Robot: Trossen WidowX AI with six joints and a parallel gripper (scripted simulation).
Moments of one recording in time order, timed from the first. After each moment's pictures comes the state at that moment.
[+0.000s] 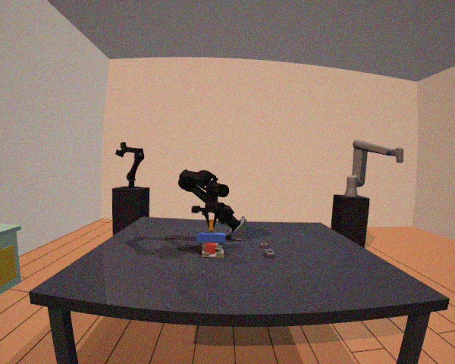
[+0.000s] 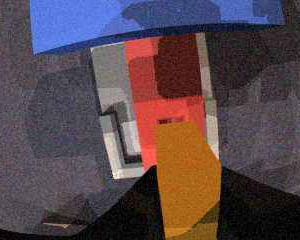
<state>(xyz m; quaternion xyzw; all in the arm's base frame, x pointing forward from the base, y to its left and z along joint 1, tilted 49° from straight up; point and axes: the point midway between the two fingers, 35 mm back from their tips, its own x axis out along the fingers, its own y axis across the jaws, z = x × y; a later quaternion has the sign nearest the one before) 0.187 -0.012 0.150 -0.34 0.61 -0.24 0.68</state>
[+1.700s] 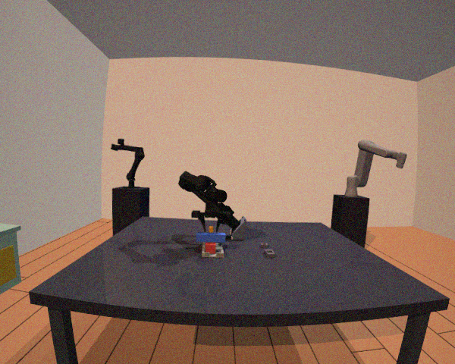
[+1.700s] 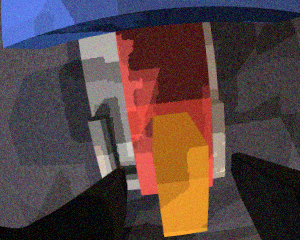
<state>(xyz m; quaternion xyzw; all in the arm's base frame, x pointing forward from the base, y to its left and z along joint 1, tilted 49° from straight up) 0.188 -0.030 0.136 -0.34 0.61 -0.24 0.68</state>
